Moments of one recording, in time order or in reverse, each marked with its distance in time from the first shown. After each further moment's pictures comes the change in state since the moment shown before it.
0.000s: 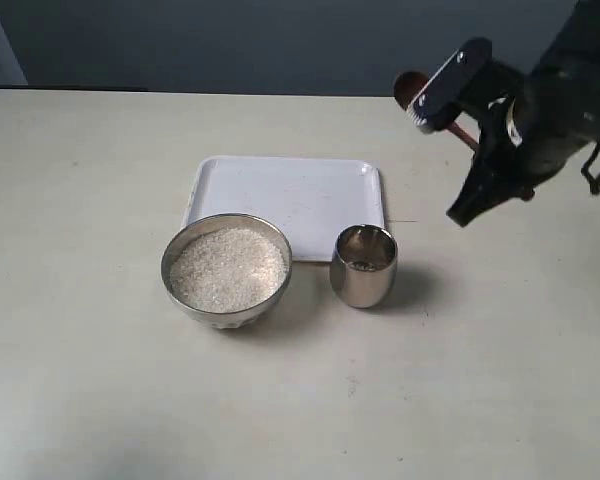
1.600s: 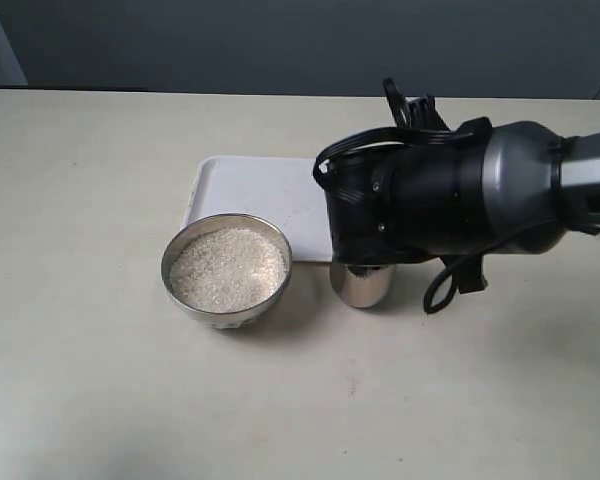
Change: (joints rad) left arm 0.000 0.000 0.000 0.000 0.000 0.000; right arm 0.431 0.235 -0.021 -0.467 0.498 -0.236
